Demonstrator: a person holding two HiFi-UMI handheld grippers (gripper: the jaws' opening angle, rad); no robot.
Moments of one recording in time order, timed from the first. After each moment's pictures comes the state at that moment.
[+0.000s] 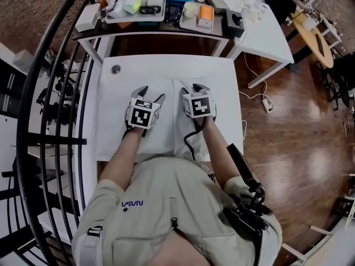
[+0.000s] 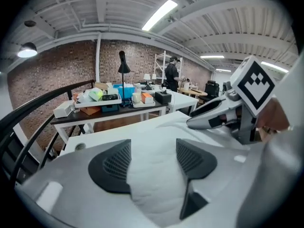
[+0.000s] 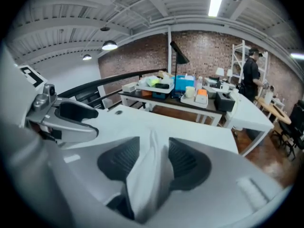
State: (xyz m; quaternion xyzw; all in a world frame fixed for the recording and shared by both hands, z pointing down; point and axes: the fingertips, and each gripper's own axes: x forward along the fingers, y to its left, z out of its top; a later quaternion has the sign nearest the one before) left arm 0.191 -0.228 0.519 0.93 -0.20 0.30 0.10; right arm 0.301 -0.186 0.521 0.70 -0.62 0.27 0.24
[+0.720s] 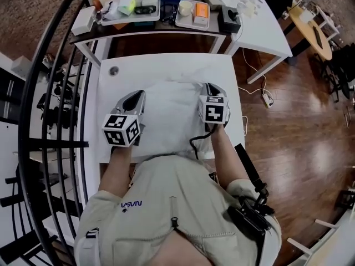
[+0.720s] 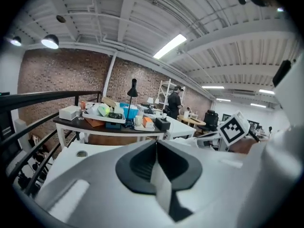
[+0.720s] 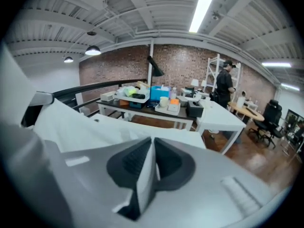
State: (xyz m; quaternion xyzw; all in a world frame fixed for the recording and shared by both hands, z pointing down) left arm 0.137 -0.225 0.432 0.96 -0.22 0.13 0.15; right arm 0.364 -0.137 0.489 0.80 -0.53 0.22 0.20
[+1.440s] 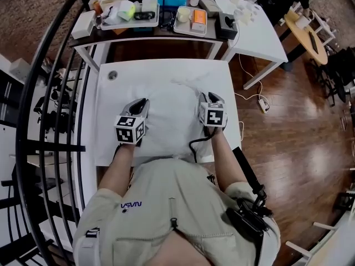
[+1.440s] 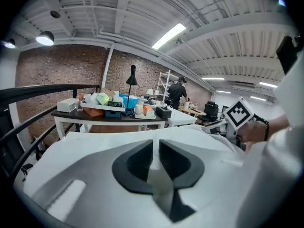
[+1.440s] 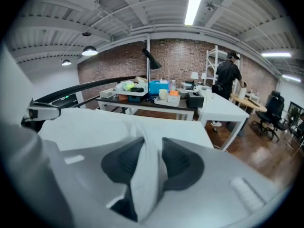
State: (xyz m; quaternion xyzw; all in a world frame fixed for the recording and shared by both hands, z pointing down) left arm 0.149 -0.225 0.509 0.95 -0.21 0.18 0.14; right arm 0.378 -0.122 0.538 0.79 -0.53 0.25 0.19
